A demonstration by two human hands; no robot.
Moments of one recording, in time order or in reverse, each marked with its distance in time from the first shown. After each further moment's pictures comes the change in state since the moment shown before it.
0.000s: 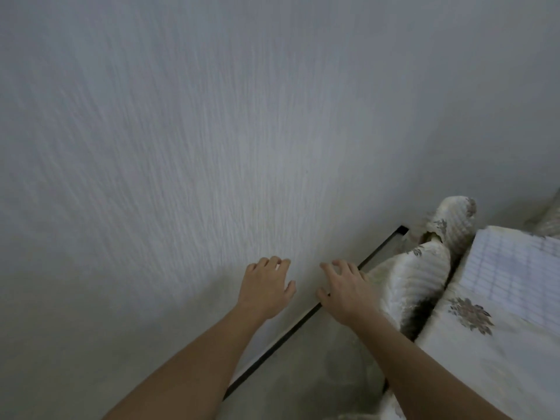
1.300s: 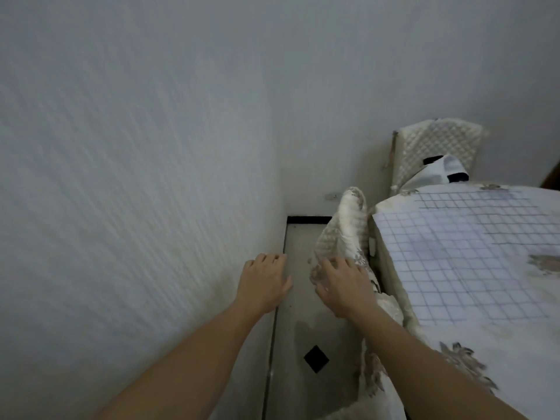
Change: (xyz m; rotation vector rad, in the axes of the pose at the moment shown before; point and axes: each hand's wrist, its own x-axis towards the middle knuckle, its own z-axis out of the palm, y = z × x) left_hand 0.554 0.182 0.188 -0.028 -0.153 0.686; right_hand 0.321 0.348 0.042 -0.026 0.065 0.700
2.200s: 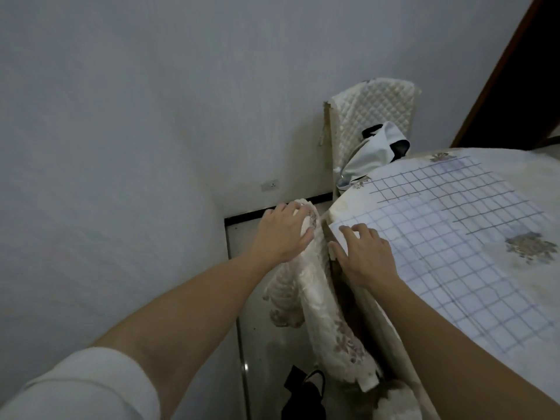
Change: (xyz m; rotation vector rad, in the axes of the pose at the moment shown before) left_hand 0.372 0.084 0.069 -0.133 0.047 0.480; right_hand 0.216 0.198 0.053 0.012 0.122 0.461
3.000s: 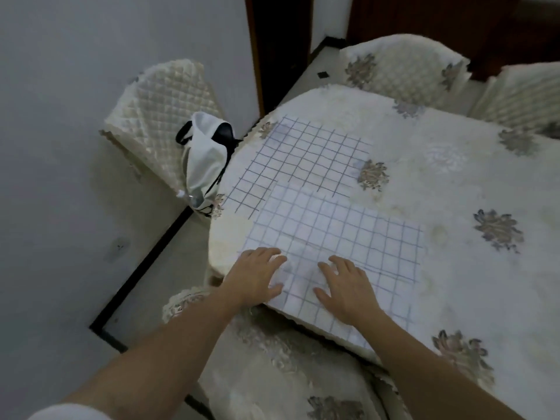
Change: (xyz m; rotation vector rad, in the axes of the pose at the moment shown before) left_hand 0.186 0.083 0.144 -0.112 -0.403 0.999; right_hand -0.025 0.117 0.058 0.011 -0.158 0.645
